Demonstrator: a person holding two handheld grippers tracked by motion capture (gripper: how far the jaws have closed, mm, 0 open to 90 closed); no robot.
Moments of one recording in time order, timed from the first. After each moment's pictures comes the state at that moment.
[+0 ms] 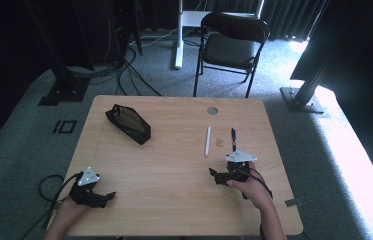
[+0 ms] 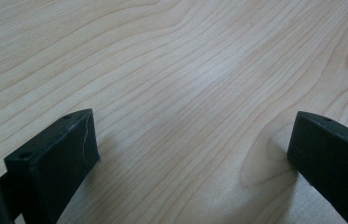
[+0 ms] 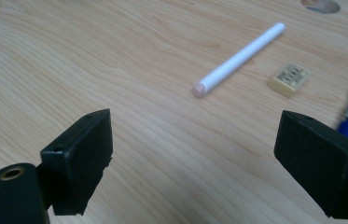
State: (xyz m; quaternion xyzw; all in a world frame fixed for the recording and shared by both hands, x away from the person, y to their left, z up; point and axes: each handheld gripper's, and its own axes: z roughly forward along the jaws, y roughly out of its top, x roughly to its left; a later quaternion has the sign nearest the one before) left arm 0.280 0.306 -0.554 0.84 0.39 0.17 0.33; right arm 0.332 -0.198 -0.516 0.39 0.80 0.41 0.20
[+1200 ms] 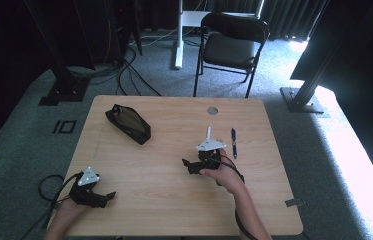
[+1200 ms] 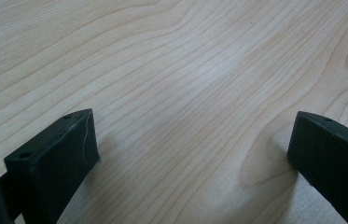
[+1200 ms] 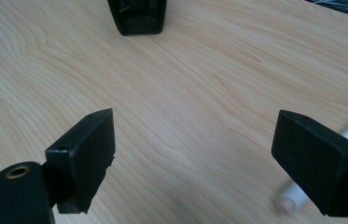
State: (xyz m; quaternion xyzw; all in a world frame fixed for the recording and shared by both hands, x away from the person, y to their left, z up) left arm 0.280 0.306 -0.553 0.84 0.39 0.17 0.33; right arm 0.368 -0.114 -0.507 0.34 0.82 0.43 0.18
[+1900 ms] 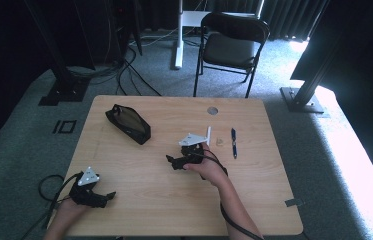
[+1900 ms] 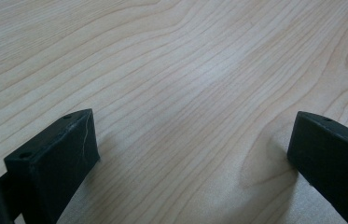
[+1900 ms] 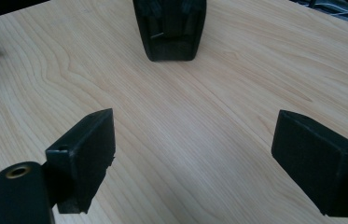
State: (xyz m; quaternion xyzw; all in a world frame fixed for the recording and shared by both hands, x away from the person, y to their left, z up) left arm 0.280 0.306 -0.554 0.84 0.39 0.17 0.33; right arm 0.386 -0.065 -0.506 0.31 0.82 0.45 0.16
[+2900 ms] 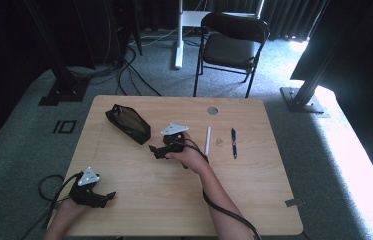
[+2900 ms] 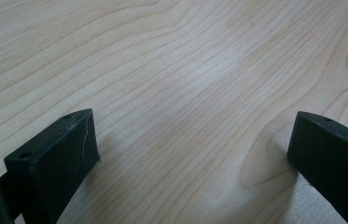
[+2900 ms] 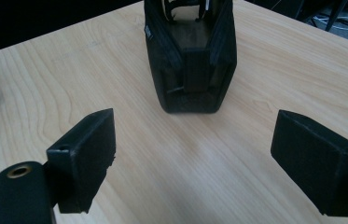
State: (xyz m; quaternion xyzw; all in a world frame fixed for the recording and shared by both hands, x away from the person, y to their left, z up) left arm 0.280 0.306 -0.553 0.84 0.39 0.17 0.33; right arm 0.425 -0.008 -0.506 0.29 0.82 0.47 0.15
